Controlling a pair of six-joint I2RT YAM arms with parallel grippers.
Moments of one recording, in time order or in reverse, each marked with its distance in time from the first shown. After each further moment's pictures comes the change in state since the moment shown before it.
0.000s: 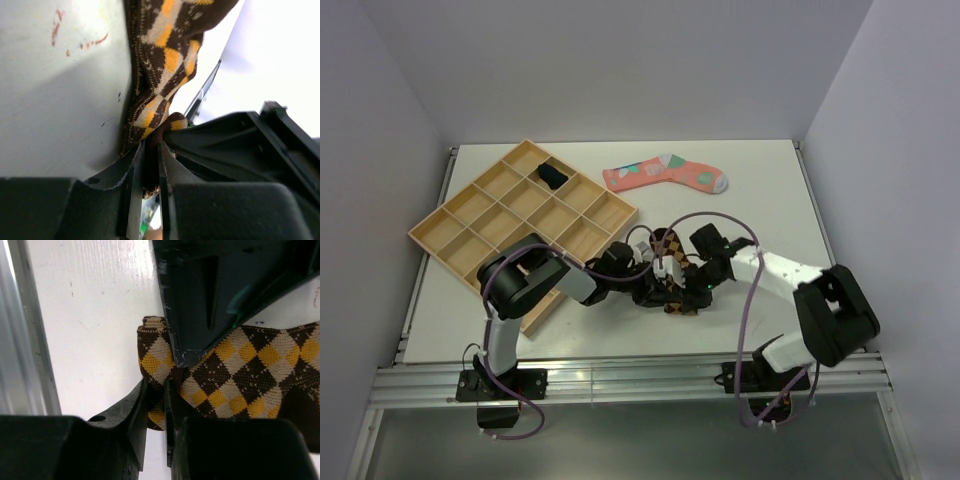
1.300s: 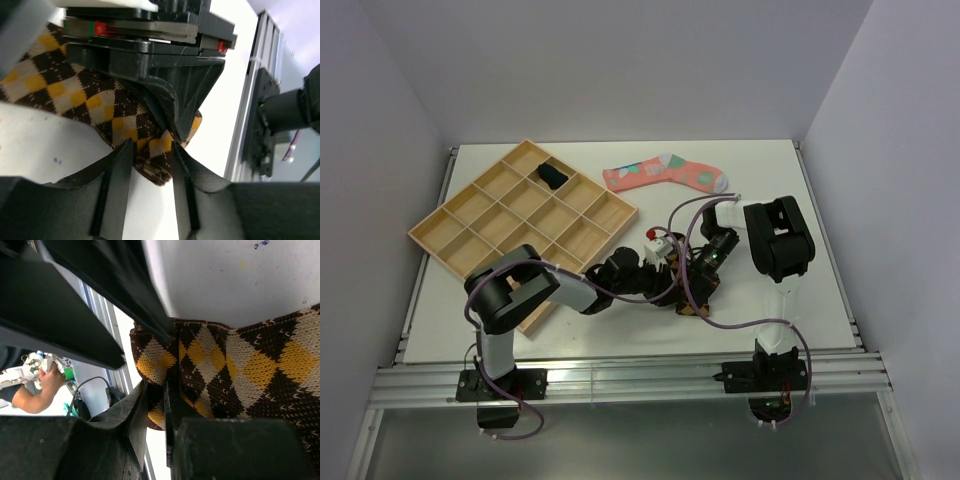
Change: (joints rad) left arm -0.115 -0.139 -0.048 0.142 -0.202 0.831; right arm -0.270 0.693 0.504 -0.706 -0.222 -0.207
